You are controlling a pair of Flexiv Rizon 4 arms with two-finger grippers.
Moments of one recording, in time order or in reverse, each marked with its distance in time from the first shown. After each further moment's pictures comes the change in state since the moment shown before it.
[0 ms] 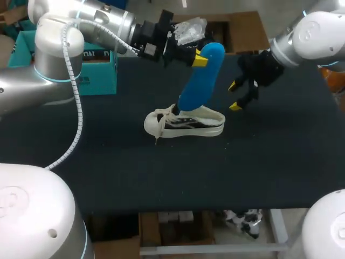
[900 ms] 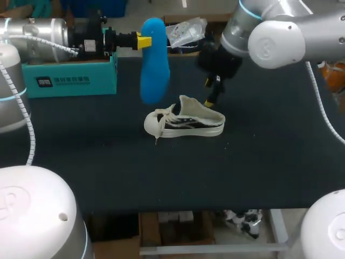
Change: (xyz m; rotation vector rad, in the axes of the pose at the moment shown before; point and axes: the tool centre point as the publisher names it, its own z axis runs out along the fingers) left arm -0.004 -0.001 -0.149 0.249 -0.251 -0.137; right arm -0.013 0.062 0.042 0.286 -0.061 -0.019
